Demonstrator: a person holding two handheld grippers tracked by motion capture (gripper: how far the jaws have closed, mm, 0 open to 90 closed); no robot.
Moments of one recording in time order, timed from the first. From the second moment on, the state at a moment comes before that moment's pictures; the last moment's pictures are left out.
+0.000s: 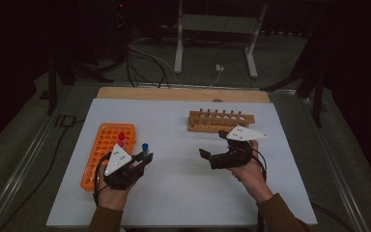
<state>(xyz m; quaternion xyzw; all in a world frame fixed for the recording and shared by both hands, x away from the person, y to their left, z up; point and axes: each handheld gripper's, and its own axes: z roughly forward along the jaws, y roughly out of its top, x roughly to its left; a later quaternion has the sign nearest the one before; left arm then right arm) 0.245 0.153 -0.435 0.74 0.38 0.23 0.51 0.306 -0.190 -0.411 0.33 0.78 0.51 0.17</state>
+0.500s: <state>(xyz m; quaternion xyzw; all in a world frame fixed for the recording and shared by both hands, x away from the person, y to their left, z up) 0.234 0.187 -0.441 0.73 0.40 0.25 0.50 0.304 -0.217 -0.420 0.36 0.76 0.51 0.18</state>
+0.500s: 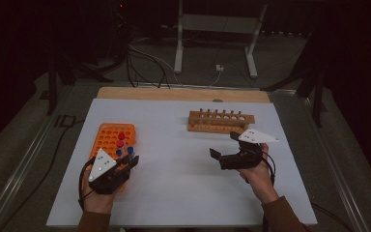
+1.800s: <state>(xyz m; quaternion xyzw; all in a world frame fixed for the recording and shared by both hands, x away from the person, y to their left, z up) 0.245 0.208 -0.486 0.75 0.47 0.27 0.38 0.302 -0.225 -0.424 0.37 0.75 0.51 0.19</state>
